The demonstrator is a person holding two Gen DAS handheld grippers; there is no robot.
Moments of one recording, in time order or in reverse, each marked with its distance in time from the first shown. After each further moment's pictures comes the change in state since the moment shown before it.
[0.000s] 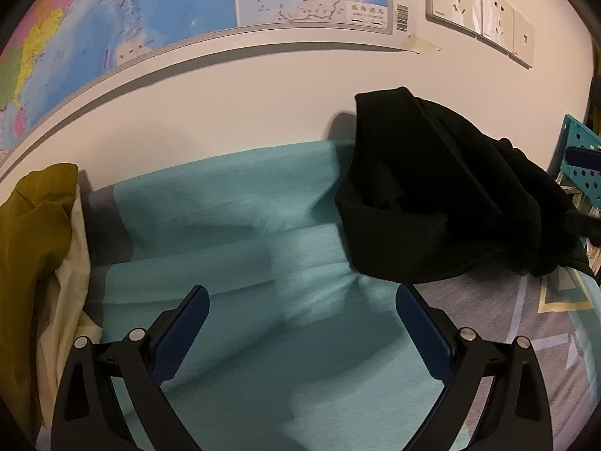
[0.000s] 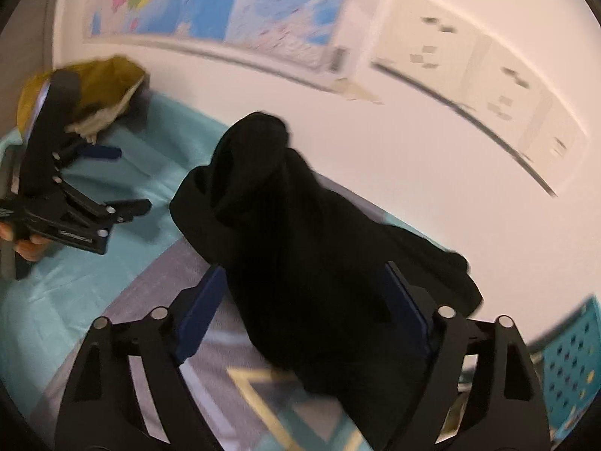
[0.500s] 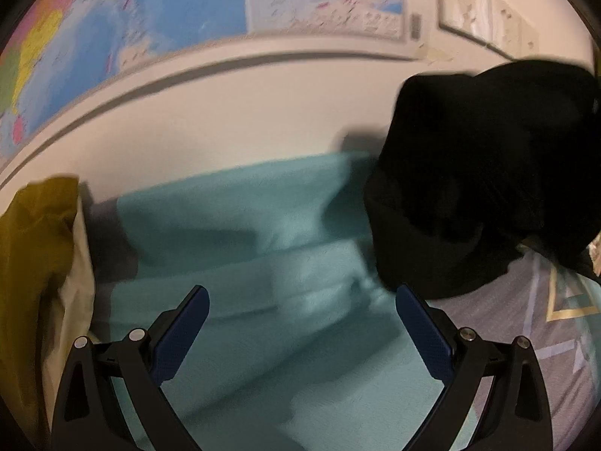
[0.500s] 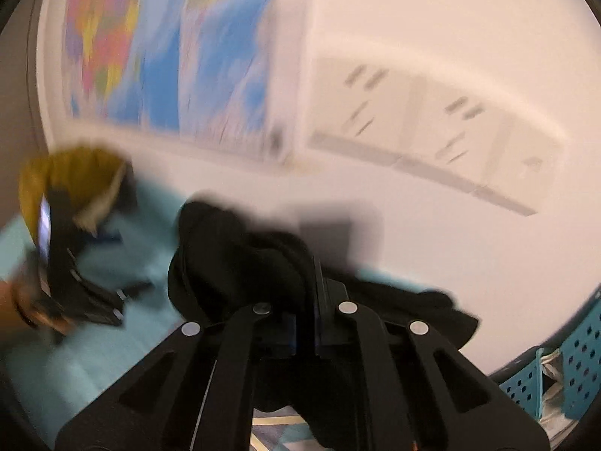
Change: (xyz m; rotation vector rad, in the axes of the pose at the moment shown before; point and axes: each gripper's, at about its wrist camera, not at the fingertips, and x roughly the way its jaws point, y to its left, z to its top) left arm 0.009 0.002 0.012 0.028 -0.044 -0.022; right arm -0.050 -0.081 0.038 0.246 -0.173 0.052
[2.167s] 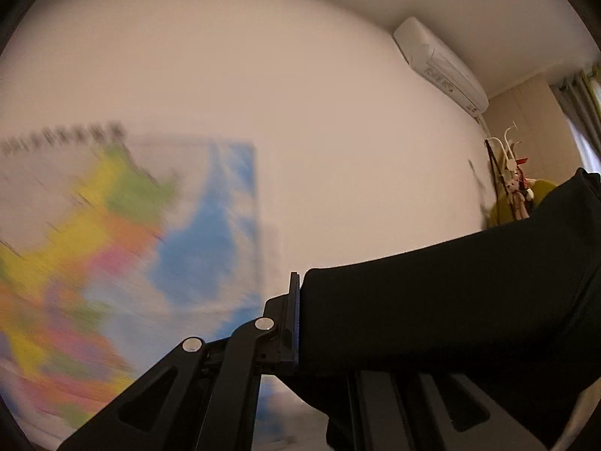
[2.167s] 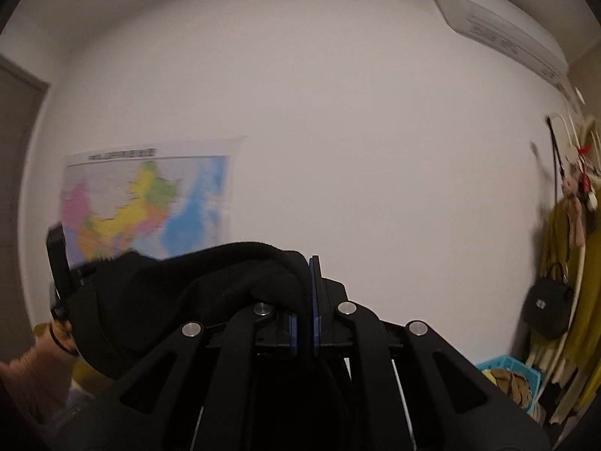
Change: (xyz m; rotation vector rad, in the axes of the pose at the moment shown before) left arm -0.398 -0.042 0.145 0.111 -0.950 -0.145; right arm -0.481 -0.012 0.044 0.076 -0.711 -0.272
